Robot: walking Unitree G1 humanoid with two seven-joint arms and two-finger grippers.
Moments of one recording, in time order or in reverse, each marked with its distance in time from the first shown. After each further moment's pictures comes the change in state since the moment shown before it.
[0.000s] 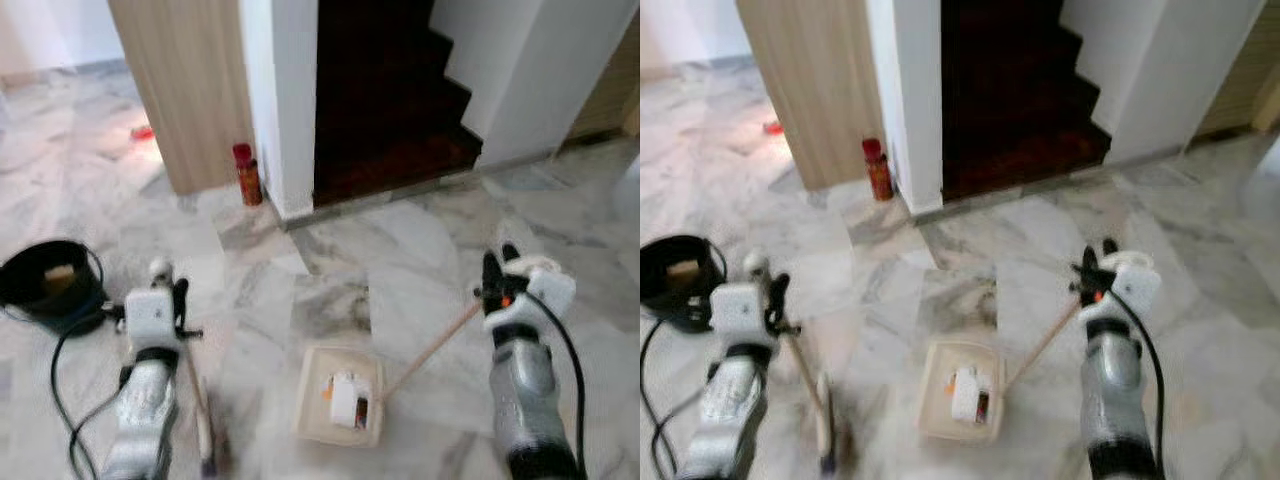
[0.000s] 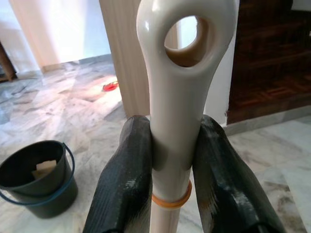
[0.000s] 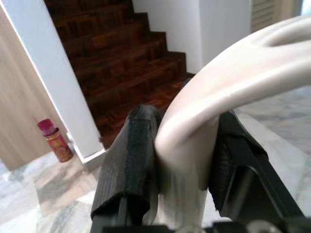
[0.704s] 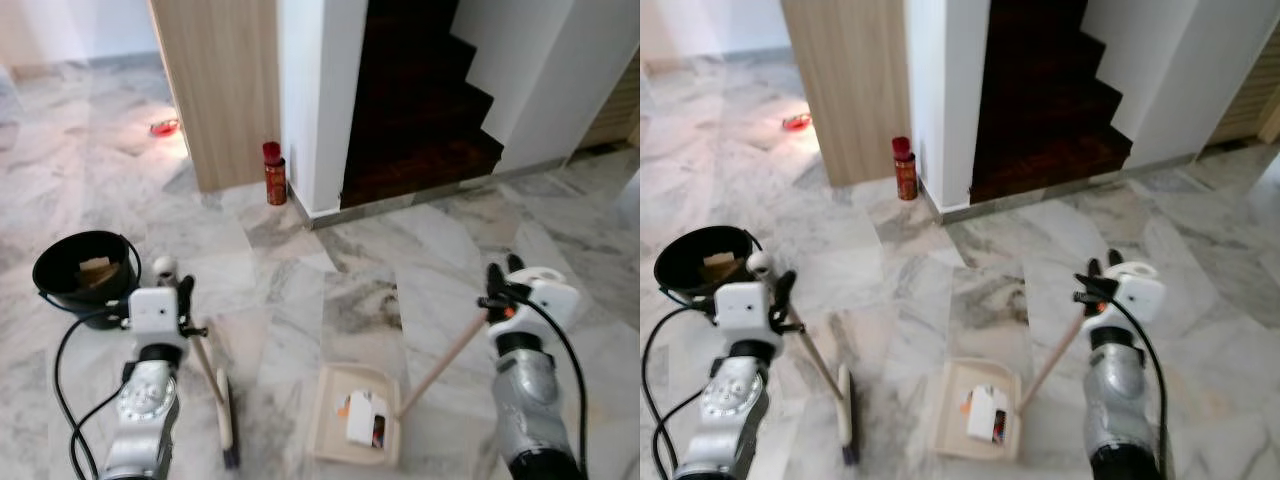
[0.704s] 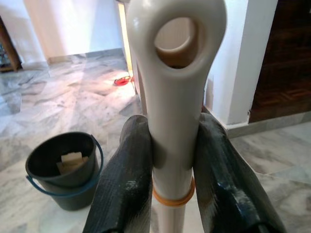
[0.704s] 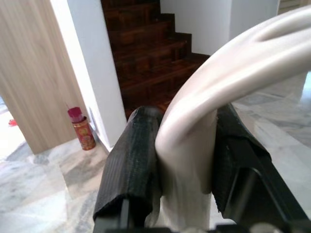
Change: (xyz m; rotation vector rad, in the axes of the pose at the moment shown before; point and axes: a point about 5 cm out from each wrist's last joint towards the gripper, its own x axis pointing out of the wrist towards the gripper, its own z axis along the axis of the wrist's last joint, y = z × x) left arm 0.001 0.004 0.002 -0.002 -0.002 -0.004; right arm 0.003 0.011 0.001 -0.016 -0.004 0.041
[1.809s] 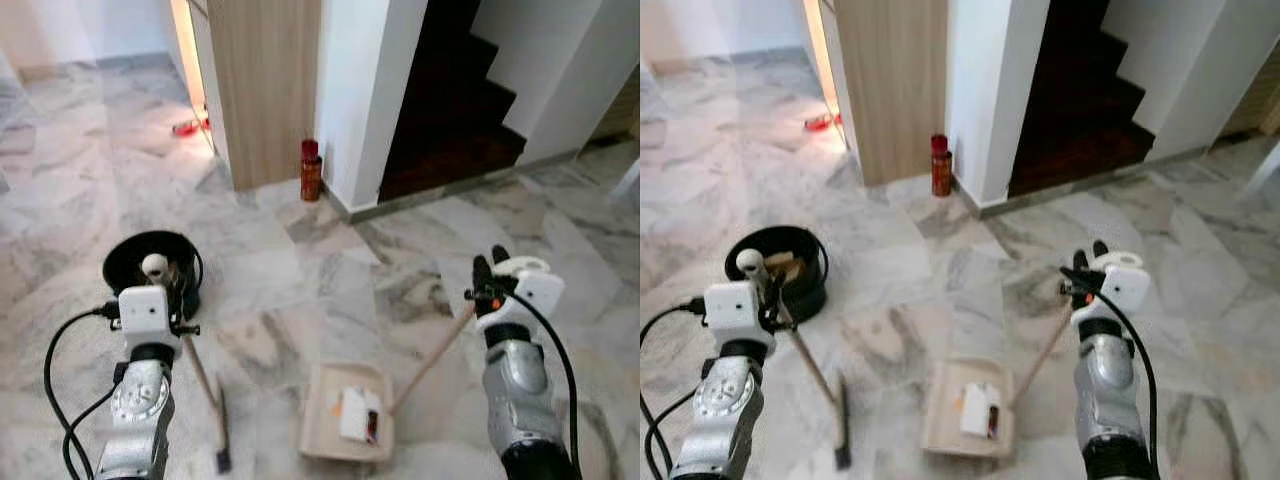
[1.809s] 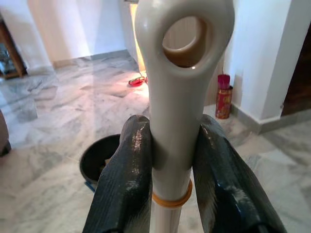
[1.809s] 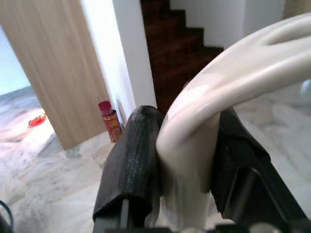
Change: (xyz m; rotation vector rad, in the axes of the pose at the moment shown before) left arm 0.000 0.002 0.003 -0.001 -0.009 0.014; right arm 0.004 0.005 0.003 0.028 -0.005 0.002
